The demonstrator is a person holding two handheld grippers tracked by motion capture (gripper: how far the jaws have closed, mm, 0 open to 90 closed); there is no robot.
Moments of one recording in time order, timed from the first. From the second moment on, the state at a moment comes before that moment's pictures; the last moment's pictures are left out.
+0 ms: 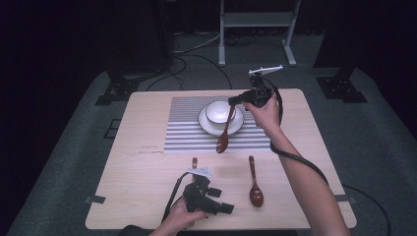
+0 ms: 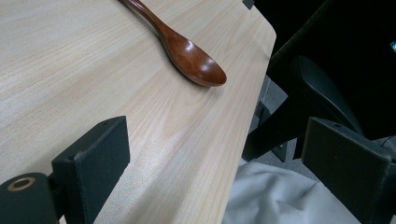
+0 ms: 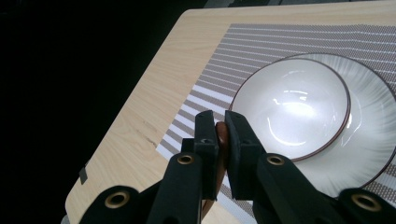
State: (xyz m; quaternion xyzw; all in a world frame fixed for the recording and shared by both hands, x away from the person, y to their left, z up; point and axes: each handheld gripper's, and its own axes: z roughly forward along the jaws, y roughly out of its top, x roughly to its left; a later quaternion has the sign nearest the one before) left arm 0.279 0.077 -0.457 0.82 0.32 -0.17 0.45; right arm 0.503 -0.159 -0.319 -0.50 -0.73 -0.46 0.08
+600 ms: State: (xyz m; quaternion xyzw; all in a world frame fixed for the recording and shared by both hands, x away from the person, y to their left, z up) left arm 0.279 0.078 -0.456 0.82 0.31 -0.17 0.45; right arm 0.527 -0.161 -0.302 -0.53 -0.70 -0.47 0.05
